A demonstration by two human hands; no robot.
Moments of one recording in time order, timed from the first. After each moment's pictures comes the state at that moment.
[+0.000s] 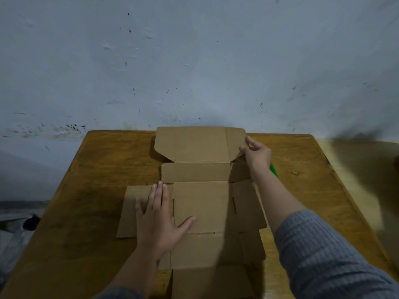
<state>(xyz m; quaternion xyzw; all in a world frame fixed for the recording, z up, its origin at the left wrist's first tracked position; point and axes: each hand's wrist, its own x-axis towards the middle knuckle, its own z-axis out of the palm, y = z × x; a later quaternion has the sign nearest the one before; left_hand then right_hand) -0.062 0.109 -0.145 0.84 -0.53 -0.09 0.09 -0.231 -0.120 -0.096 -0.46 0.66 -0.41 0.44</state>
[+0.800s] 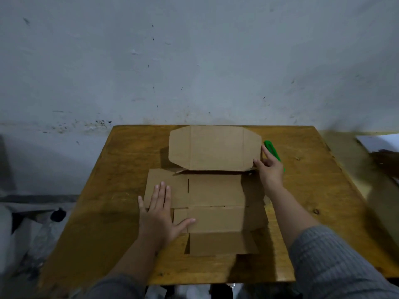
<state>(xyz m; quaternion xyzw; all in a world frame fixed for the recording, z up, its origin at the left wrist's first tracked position) -0.040 0.185 -0.143 0.81 -0.58 -0.10 0.00 -0.268 -0.018 -0.098 -0.49 0.63 -0.42 0.43</state>
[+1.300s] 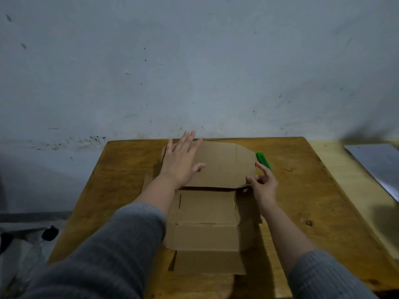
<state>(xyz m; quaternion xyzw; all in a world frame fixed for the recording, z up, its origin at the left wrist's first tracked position) -0.052 0.031 -0.039 0.71 -0.70 0.04 0.06 -0.278 -0.007 -0.099 -0.48 0.61 -0.45 0.43</state>
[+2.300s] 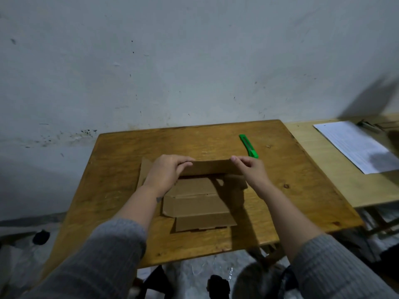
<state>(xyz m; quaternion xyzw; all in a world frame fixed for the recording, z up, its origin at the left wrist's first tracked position) -0.061 0.134 -0.040 0.64 -0.70 -0.10 0.30 -0.298 0.075 -0.049 -0.60 0.57 -0.35 0.44</state>
